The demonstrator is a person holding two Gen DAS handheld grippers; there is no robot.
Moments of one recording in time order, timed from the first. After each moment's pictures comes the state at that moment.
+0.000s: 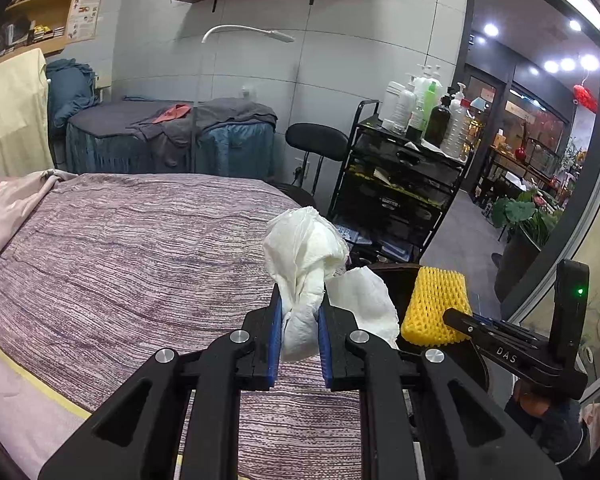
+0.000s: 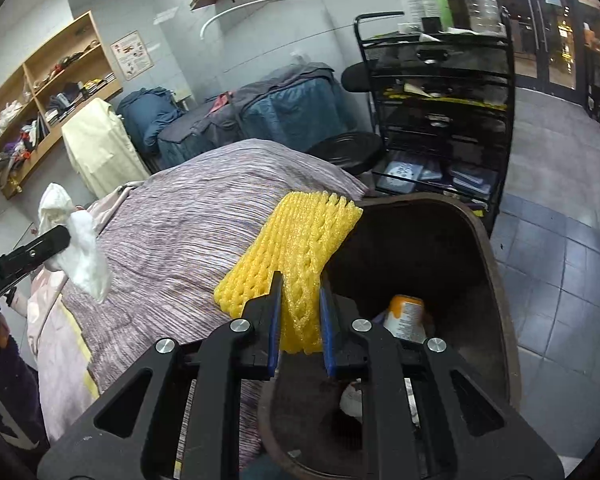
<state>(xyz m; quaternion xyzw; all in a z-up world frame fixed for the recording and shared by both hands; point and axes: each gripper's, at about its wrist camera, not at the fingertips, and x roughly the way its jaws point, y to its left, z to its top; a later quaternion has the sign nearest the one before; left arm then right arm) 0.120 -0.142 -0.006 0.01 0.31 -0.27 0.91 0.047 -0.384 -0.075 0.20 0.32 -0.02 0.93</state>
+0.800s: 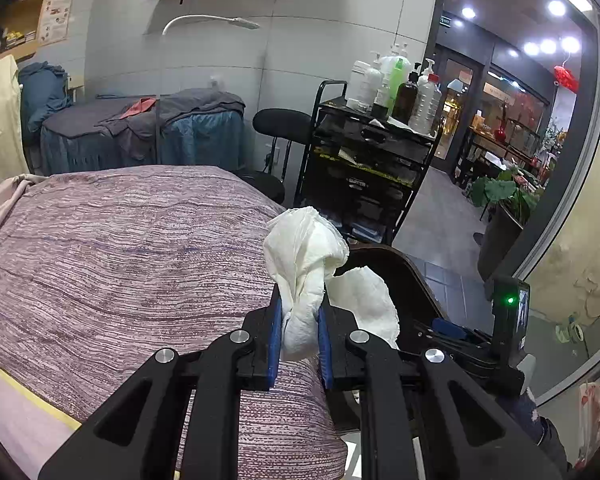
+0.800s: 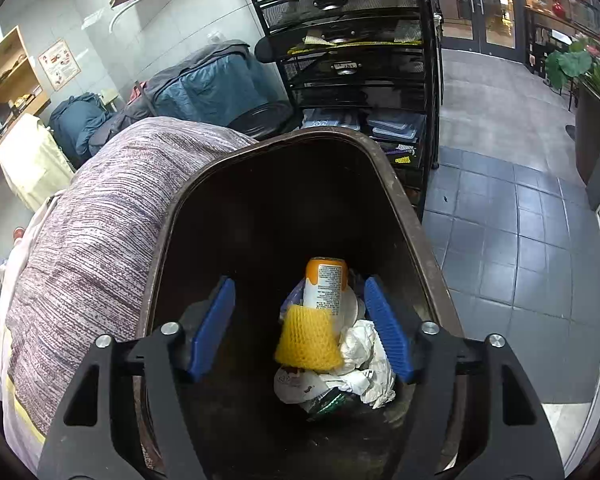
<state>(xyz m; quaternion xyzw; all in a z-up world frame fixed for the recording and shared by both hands) 0.108 -0.183 -0.017 0.03 0.32 -0.31 0.89 0.040 -0.438 -0.151 0.23 0.37 -0.13 0.89</state>
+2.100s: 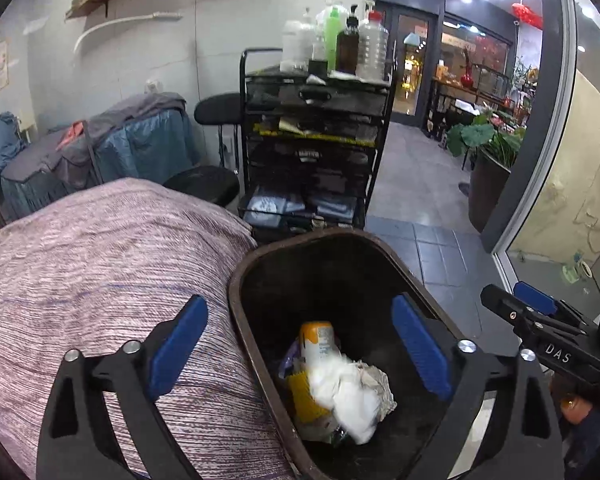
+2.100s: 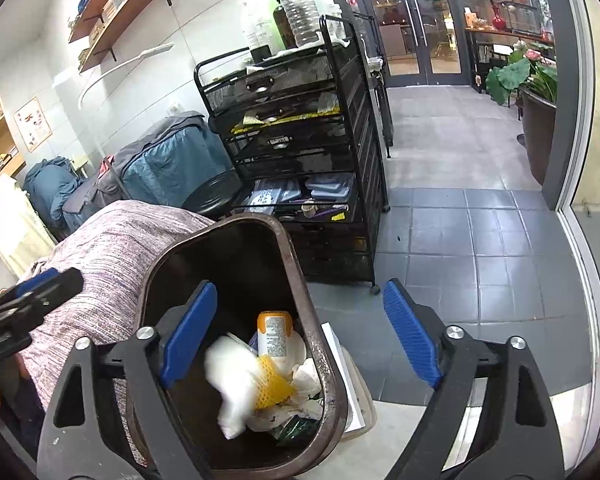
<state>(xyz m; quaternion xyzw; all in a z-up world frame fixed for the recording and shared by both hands) 0.117 -0.289 -0.051 0.12 0.31 -0.36 0.87 -0.030 -0.483 -0.103 0.25 0.27 -0.23 0.90</state>
